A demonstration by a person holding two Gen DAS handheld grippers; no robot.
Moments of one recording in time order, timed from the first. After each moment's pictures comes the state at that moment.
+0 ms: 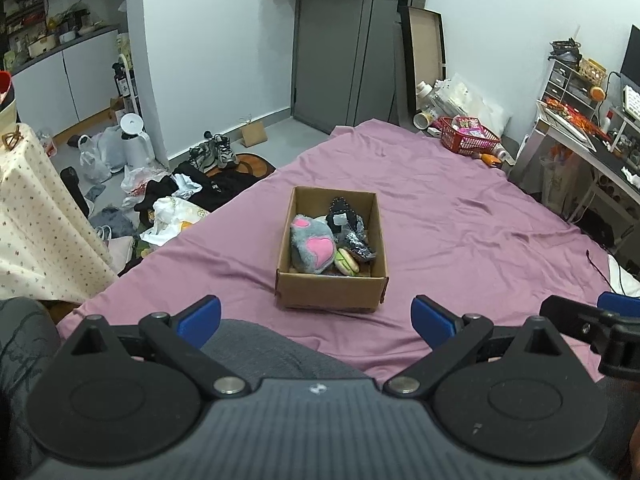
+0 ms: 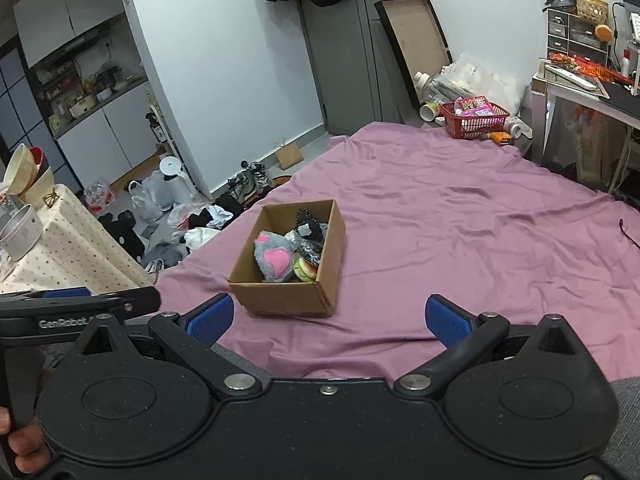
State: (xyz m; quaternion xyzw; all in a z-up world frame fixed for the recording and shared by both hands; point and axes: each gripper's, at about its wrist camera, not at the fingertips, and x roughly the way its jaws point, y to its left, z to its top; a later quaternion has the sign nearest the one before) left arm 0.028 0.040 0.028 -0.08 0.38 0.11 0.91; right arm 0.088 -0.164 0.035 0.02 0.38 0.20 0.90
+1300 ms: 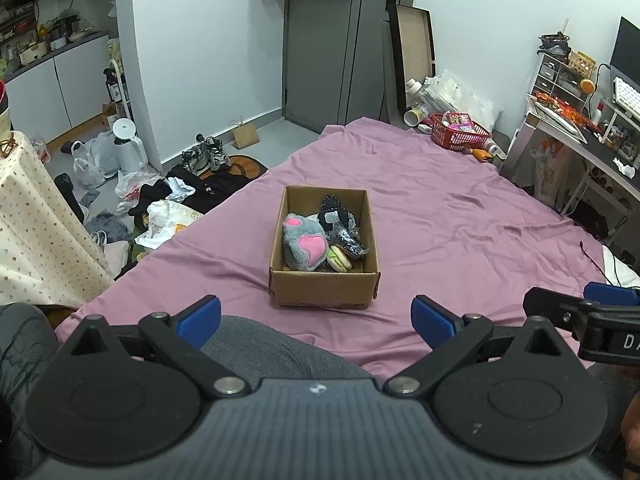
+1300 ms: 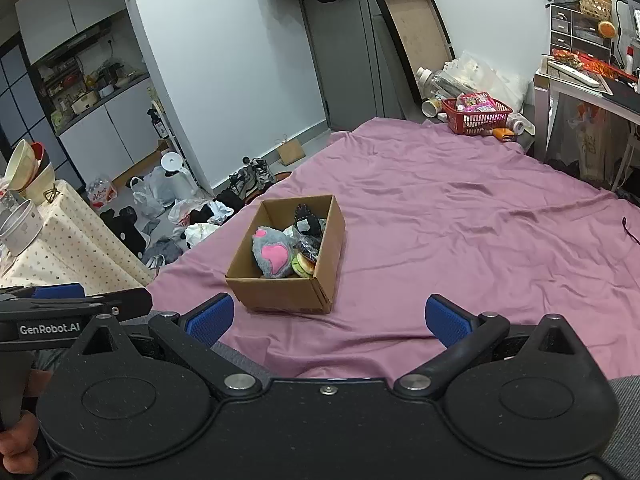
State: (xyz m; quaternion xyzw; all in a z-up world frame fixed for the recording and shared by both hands) left arm 0.024 0.033 0.030 -0.07 0.39 0.10 0.91; right arm 0.091 -0.170 0.029 0.02 0.38 0.21 0.90
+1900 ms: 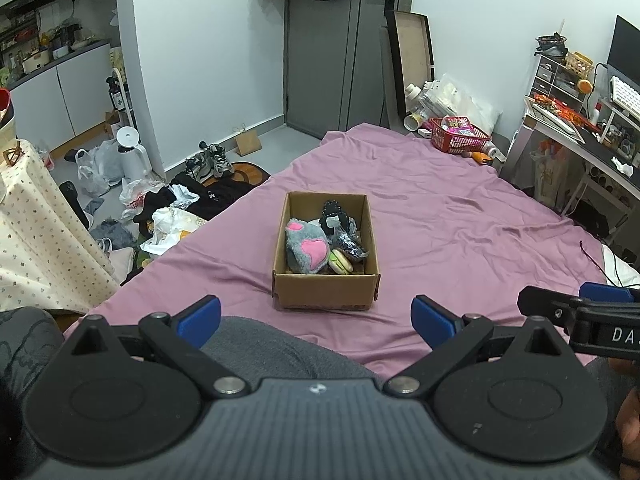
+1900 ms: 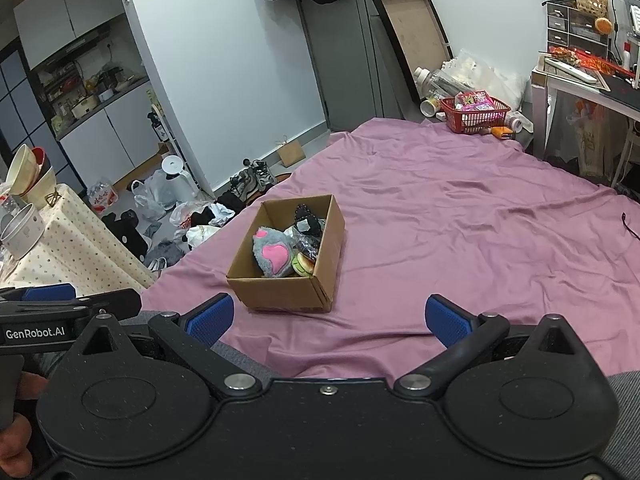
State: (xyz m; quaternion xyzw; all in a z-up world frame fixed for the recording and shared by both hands) left arm 0.016 0.030 0.039 -0.06 0.38 0.10 0.92; right arm 0.092 -0.174 0.028 0.03 0.38 0.21 0.90
